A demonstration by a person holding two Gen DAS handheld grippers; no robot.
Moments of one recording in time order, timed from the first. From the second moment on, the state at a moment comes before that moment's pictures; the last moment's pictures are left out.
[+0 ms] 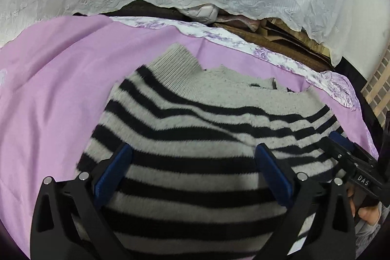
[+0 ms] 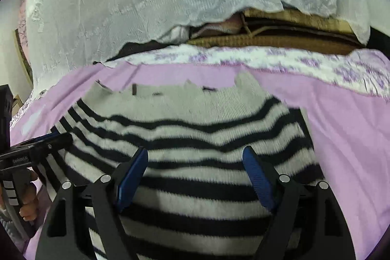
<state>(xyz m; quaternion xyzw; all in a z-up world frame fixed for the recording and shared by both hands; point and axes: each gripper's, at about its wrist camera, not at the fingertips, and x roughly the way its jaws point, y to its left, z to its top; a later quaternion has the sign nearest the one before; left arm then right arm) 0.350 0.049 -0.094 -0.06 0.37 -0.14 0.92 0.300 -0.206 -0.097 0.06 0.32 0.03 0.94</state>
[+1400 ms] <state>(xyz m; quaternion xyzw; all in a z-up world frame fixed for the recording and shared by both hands) 0.252 0.057 -0.122 -0.02 0.42 -0.09 0.90 0.222 -0.175 -0.106 -0.03 0.37 -0.07 0.92</state>
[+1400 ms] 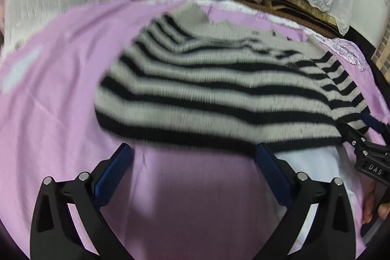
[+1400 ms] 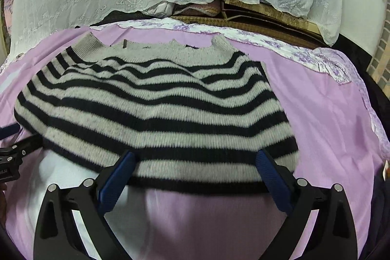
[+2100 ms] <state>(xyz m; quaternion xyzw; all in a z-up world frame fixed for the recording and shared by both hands) 0.212 0.017 -0.035 -0.02 0.32 -0.08 0.94 0.153 -0.297 -0.087 0.35 0.28 0.01 0.89</state>
